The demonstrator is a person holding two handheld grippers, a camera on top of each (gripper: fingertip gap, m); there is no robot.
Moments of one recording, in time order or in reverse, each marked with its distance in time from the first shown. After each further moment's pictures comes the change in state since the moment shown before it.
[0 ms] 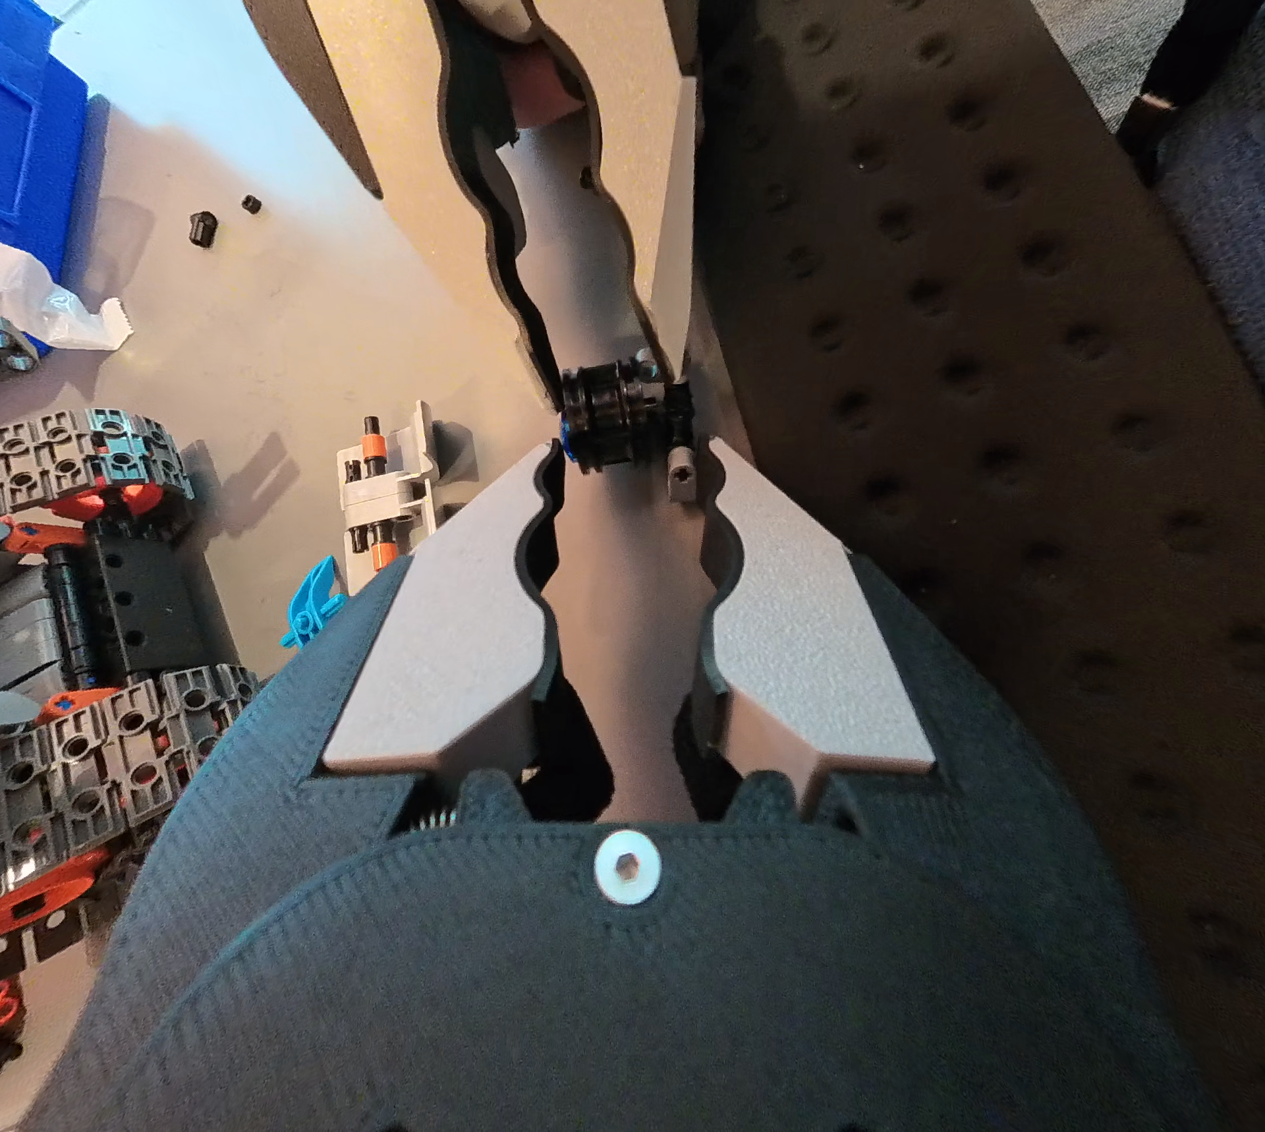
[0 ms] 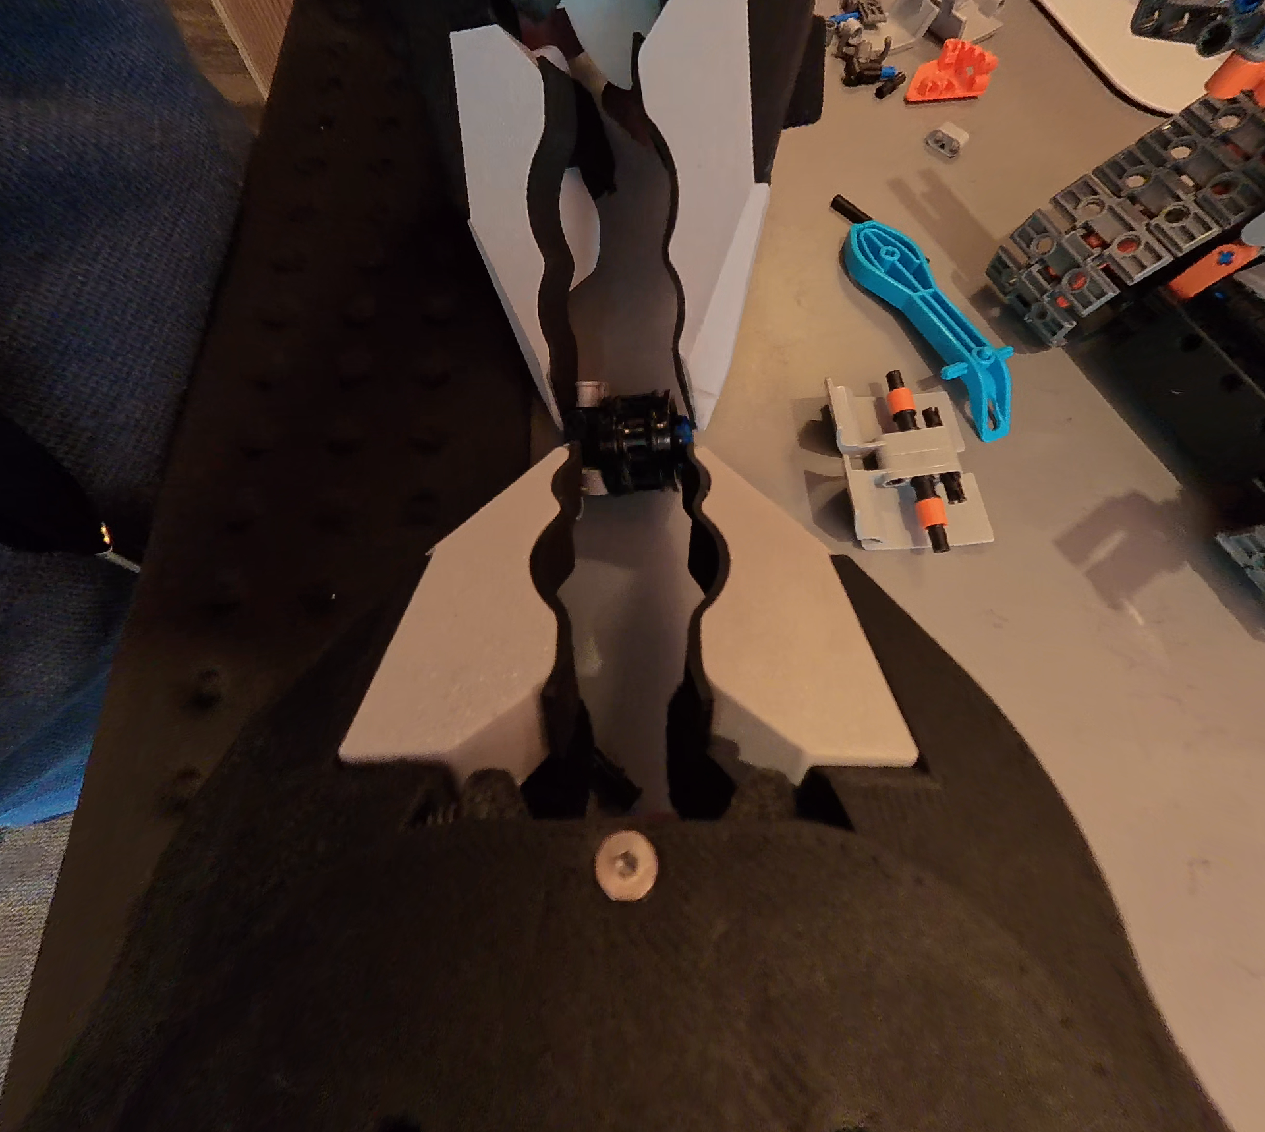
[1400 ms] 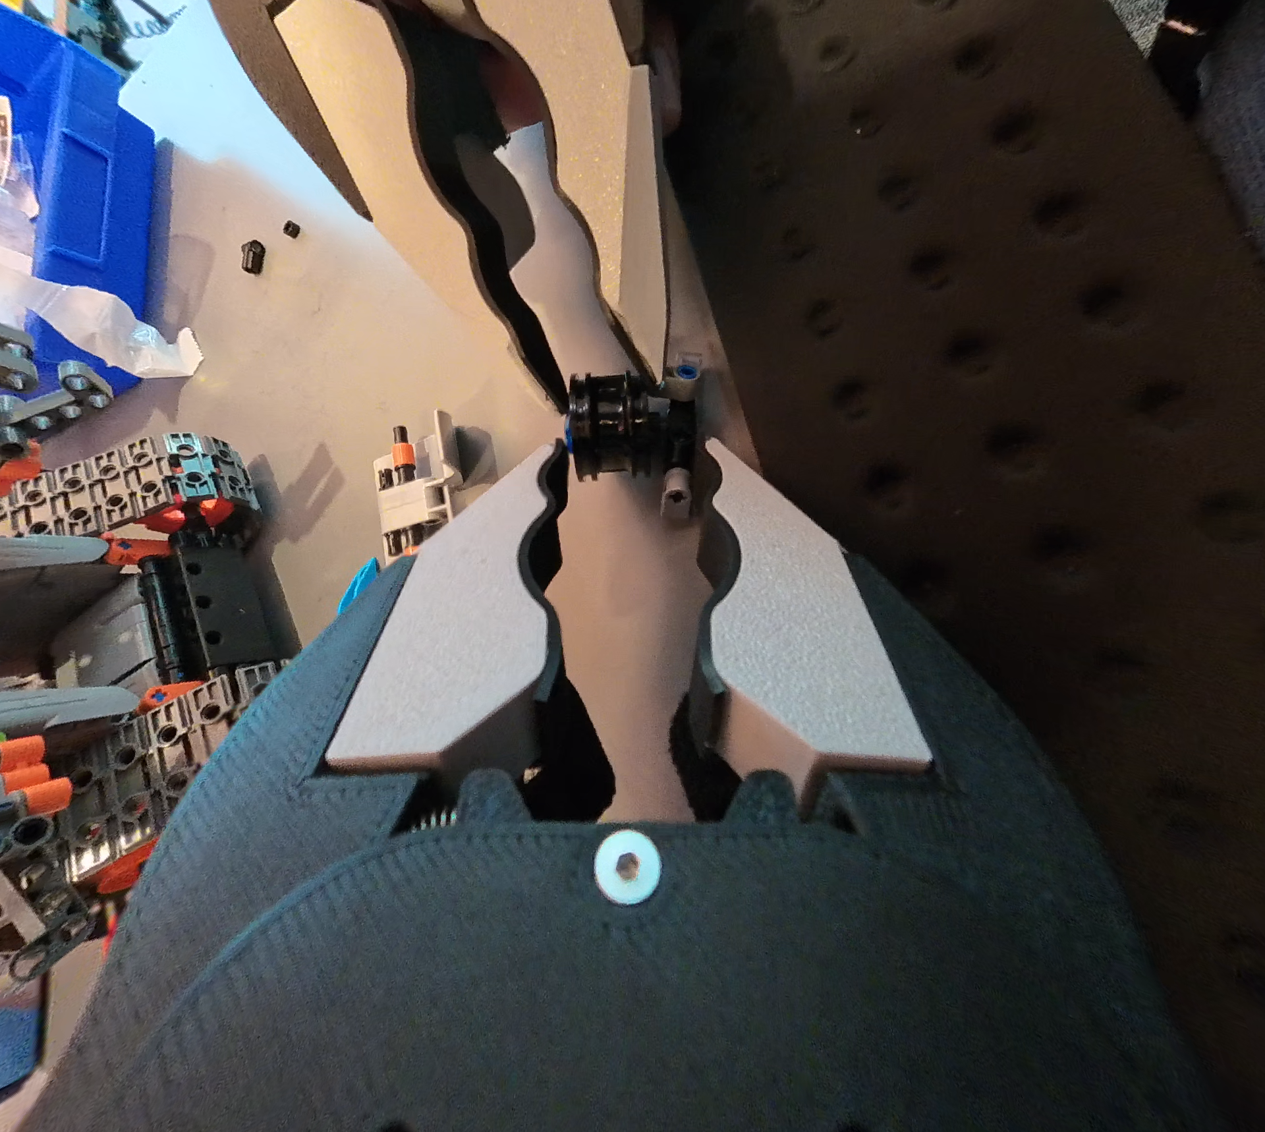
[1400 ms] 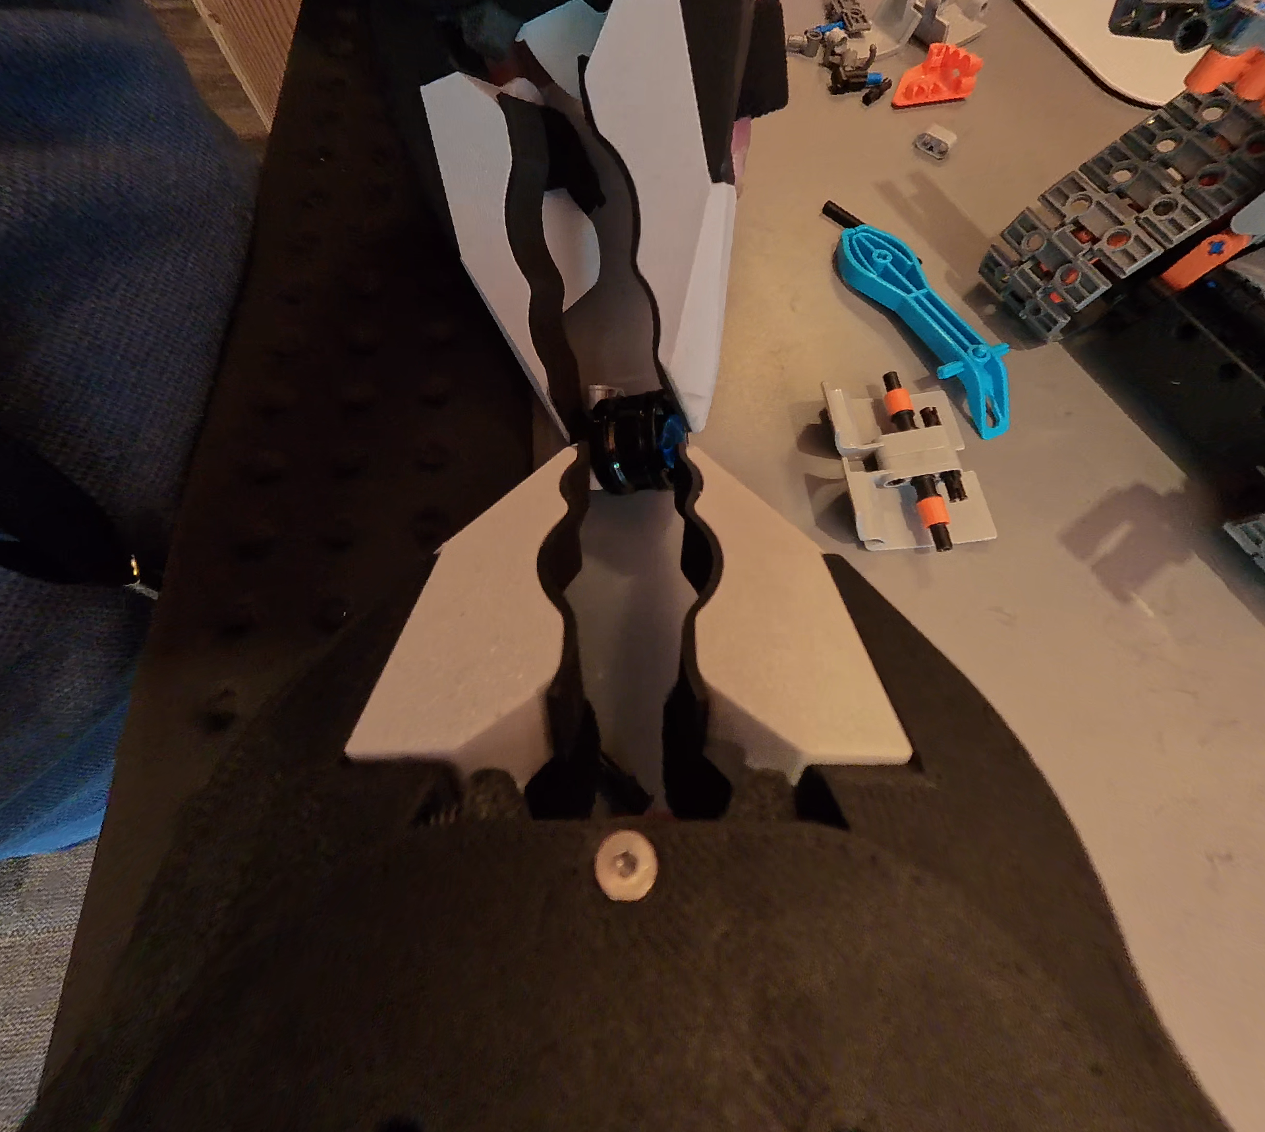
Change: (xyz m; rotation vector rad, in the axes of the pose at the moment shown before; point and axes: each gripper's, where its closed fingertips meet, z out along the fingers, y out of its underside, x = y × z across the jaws) left arm -0.001 0.000 -0.001 -0.042 -0.077 0.107; right arm 0.000 -0.004 -0.001 0.016 0.007 0.038
